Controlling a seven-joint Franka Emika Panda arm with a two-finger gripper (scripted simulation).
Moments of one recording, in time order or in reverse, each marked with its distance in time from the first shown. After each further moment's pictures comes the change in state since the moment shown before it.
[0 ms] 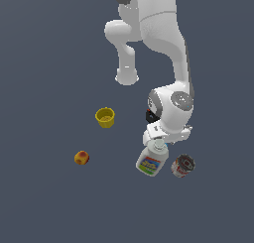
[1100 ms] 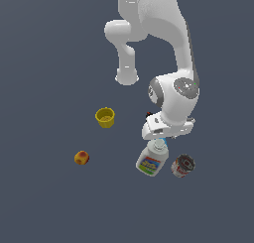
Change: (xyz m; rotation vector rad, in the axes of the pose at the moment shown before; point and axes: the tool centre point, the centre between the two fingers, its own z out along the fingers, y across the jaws) arm -0.002 0.008 -0.051 -0.004 -0.013 0.007
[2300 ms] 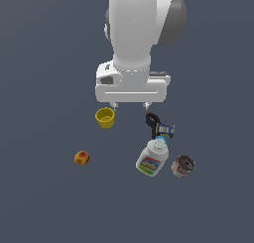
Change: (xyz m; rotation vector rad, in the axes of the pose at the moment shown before) arm -0.031 0.147 -0.195 0.006 0.005 0.164
